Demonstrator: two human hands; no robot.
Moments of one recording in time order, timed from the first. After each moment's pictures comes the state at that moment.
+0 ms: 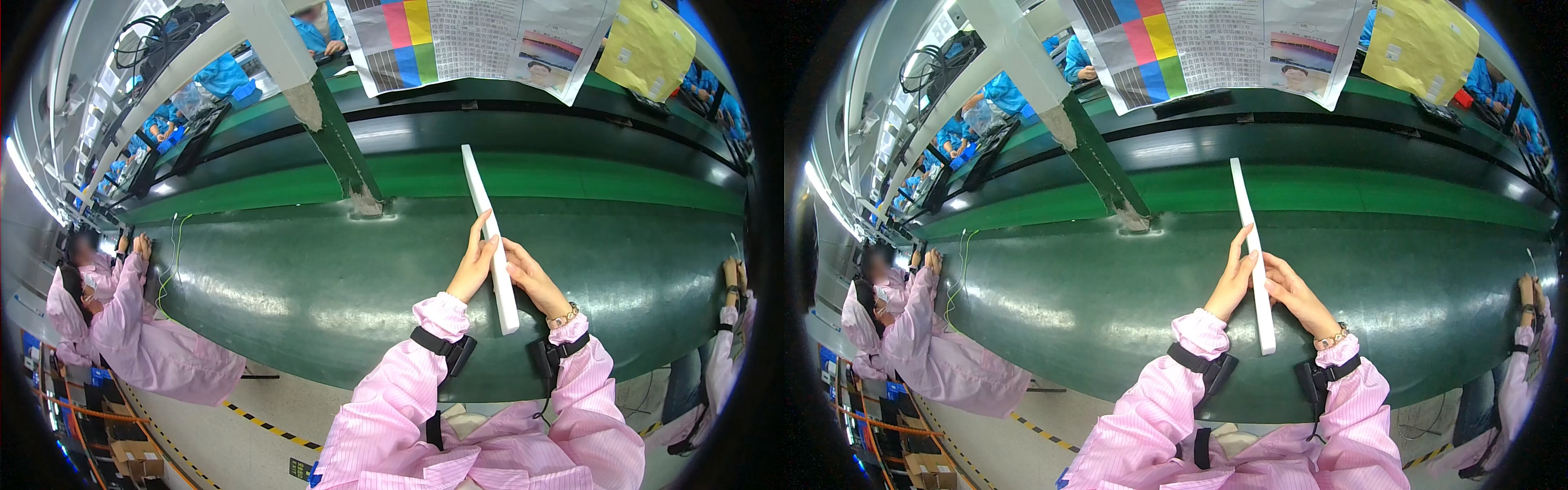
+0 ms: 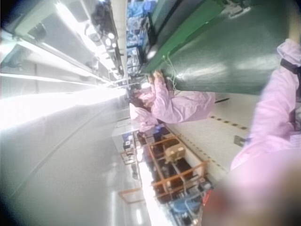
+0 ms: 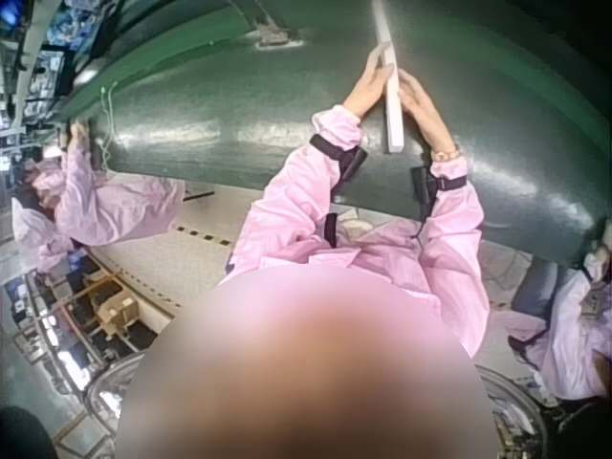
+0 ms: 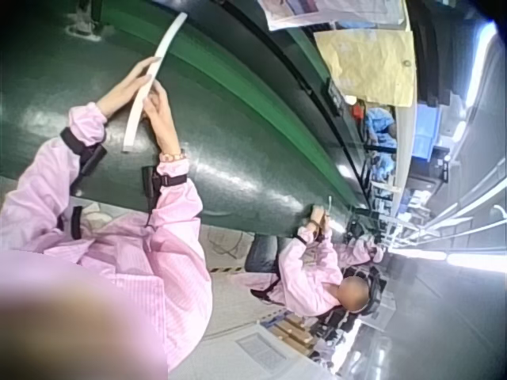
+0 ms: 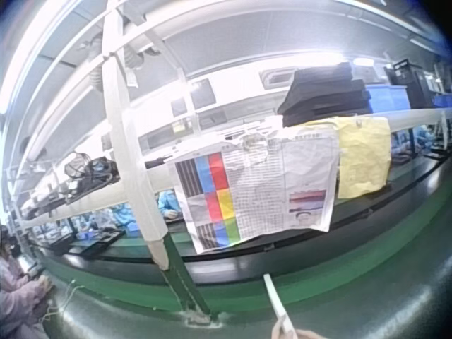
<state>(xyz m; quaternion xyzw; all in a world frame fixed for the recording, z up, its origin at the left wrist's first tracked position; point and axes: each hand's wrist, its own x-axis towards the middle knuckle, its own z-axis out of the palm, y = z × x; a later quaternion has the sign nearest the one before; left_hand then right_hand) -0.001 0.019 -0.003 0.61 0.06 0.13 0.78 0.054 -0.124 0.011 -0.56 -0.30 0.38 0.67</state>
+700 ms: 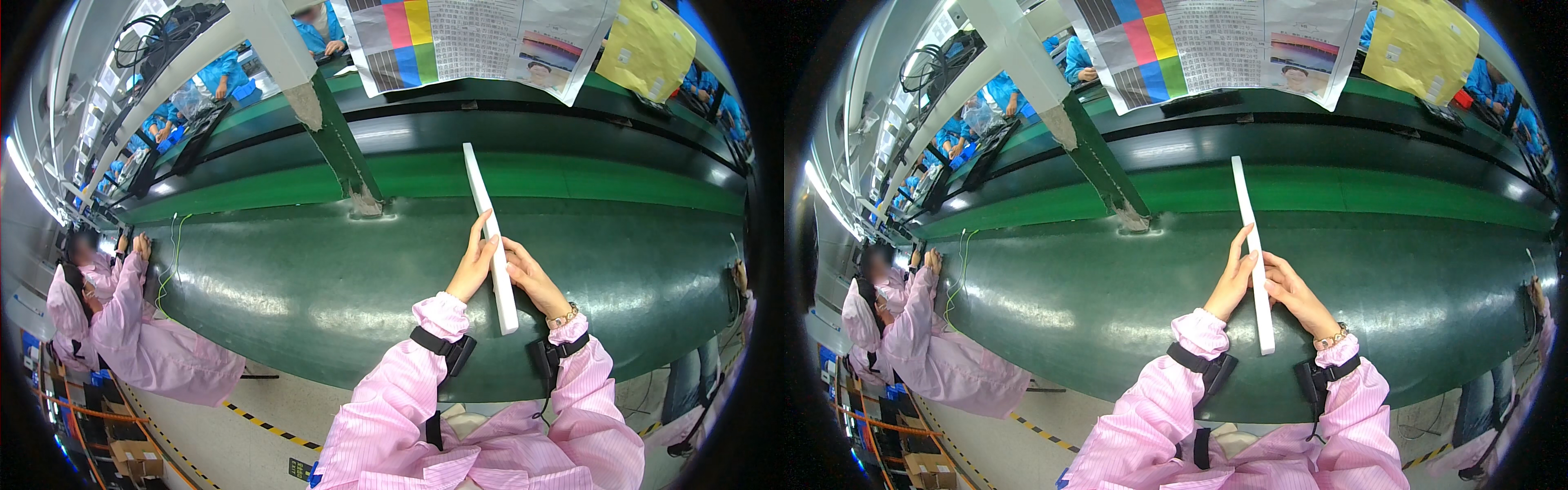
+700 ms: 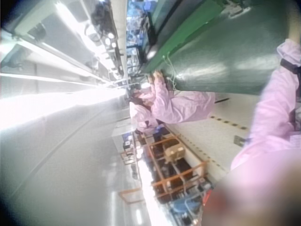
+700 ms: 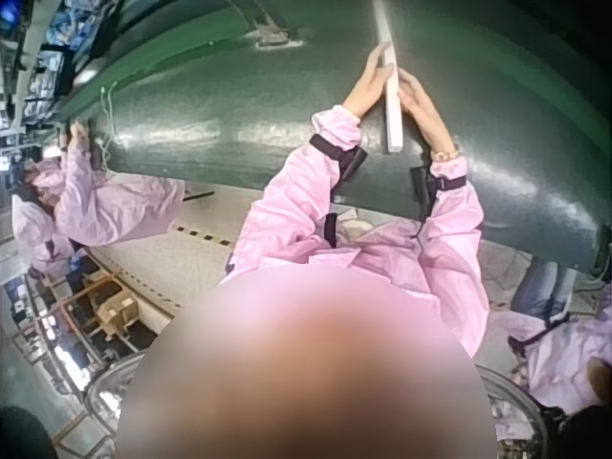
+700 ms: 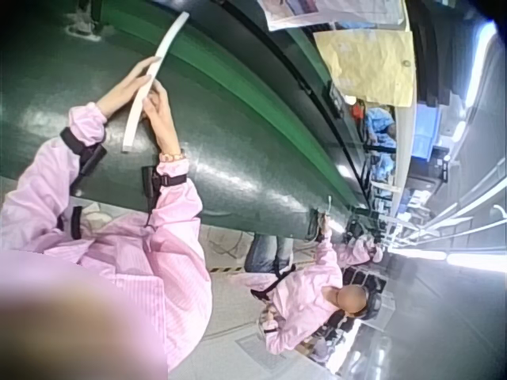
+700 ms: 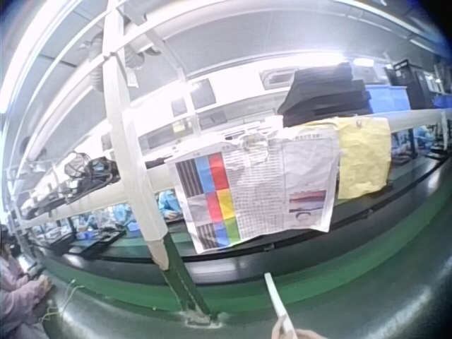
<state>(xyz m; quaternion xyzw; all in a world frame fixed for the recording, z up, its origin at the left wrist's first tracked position) -0.001 0.019 -0.001 0.60 0.05 0.14 0.79 0.055 -0.123 0.011 -0.56 -0.30 0.38 0.68</state>
